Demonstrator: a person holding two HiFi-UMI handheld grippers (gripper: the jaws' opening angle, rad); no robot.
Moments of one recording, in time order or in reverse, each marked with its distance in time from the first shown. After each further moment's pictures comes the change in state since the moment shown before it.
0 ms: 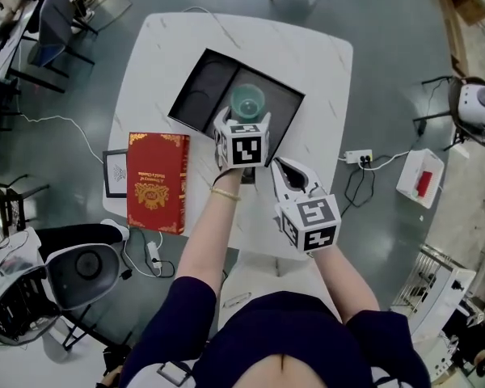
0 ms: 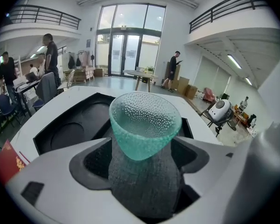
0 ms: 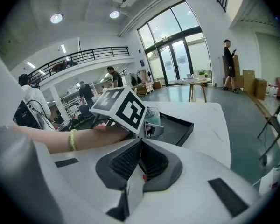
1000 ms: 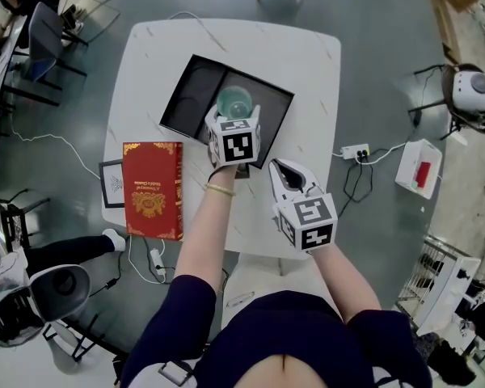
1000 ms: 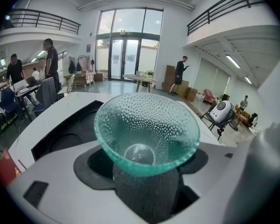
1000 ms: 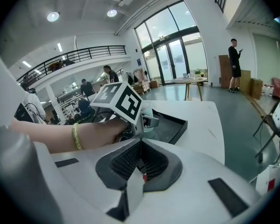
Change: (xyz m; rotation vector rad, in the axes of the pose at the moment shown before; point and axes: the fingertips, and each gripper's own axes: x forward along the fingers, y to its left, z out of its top) left arm 0.008 0.004 0.025 0.034 -0.063 0.014; right arm -0.002 -0.013 -0.006 0.016 0.010 -0.045
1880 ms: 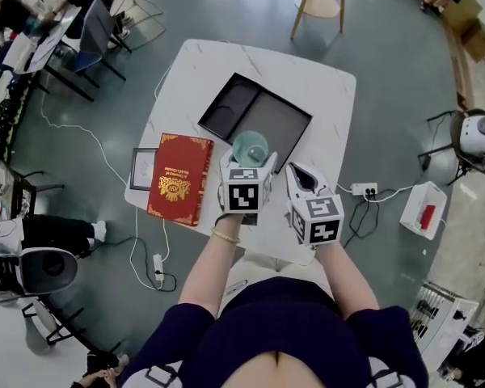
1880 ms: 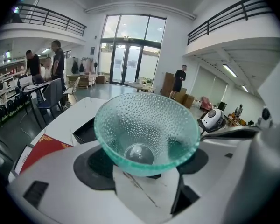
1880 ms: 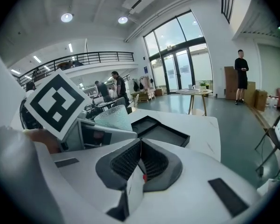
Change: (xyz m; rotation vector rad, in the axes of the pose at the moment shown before) left arm -0.156 -0.025 -0.016 -0.075 -0.032 -0.029; right arm -0.036 0.022 0.029 -0.088 -0.089 0.028
